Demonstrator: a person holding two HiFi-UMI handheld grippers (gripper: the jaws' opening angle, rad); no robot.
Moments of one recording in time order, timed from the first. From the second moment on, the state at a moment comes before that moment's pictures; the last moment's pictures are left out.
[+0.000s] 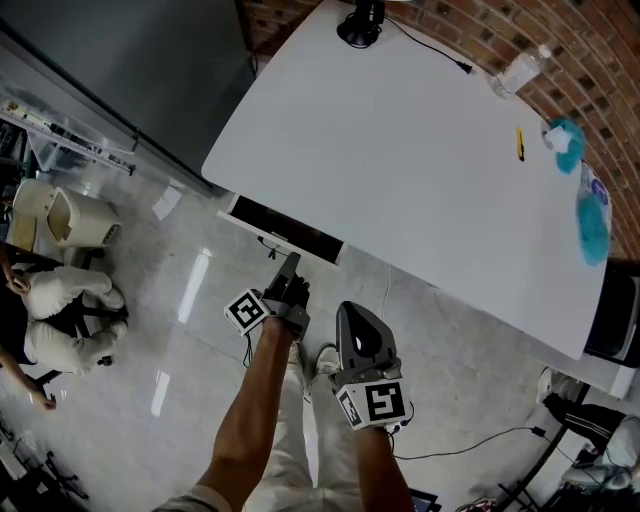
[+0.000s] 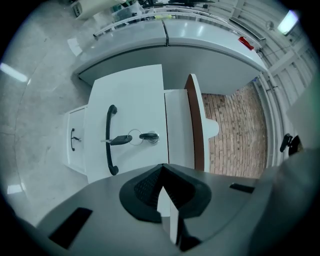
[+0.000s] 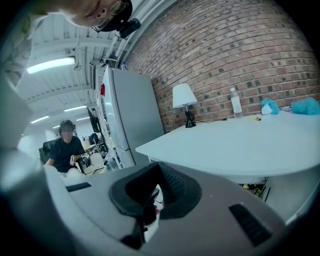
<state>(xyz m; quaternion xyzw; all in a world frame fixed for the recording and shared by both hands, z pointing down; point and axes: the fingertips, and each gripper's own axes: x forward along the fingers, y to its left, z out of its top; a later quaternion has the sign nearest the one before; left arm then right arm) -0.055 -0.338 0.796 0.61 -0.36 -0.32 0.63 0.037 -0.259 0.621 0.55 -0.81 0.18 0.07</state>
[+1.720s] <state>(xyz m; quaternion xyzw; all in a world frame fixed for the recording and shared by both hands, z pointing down) -0.009 -0.426 0.784 0.64 -0.32 -0.33 0.62 0.052 -0.295 0.643 0.55 -0.81 0.19 0.08</state>
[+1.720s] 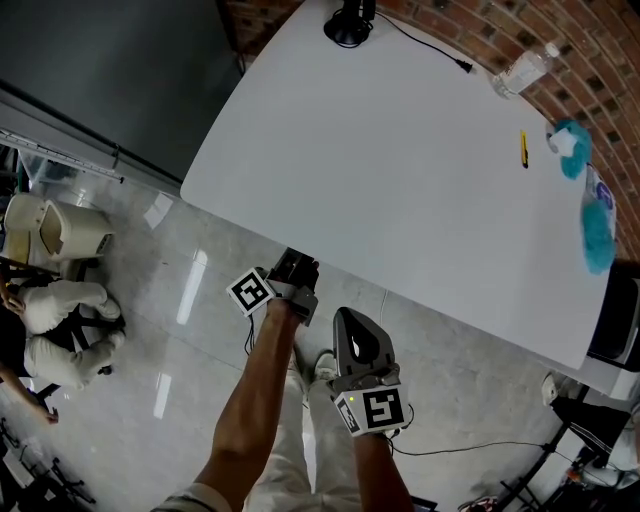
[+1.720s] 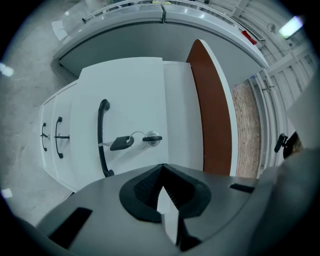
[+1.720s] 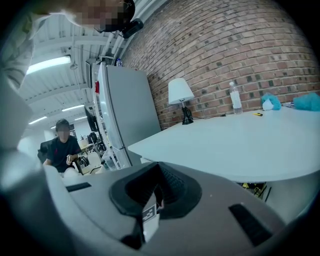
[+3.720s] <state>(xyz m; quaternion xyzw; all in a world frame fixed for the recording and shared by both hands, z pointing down) -0.020 -0.427 0.793 0.62 -0.34 -0.33 0.62 0.050 -0.290 0.633 0.56 -0.81 0.18 0.08</state>
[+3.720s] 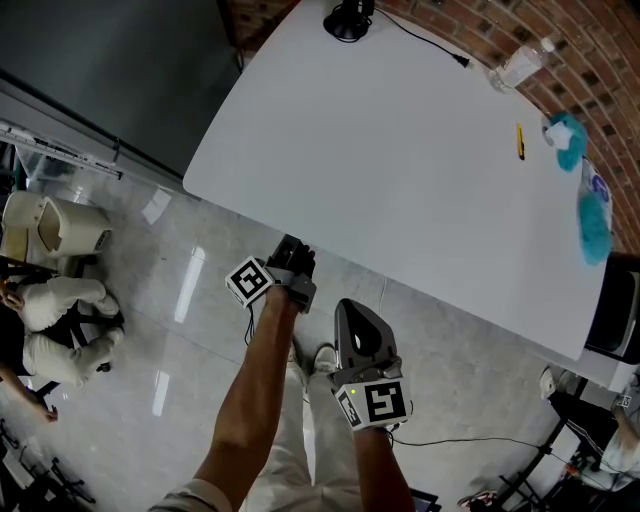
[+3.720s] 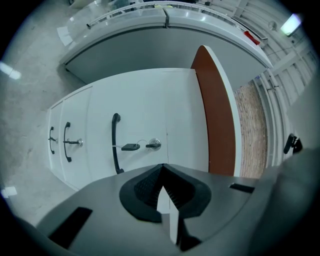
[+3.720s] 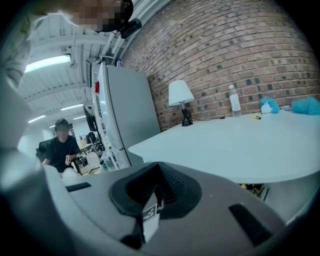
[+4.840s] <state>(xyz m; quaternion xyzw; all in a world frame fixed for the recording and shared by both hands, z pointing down) -0.045 -0.327 0.654 0.68 -0.43 -0.25 0.54 0.055 -0.252 0.560 0.57 -0.80 0.18 0.05</state>
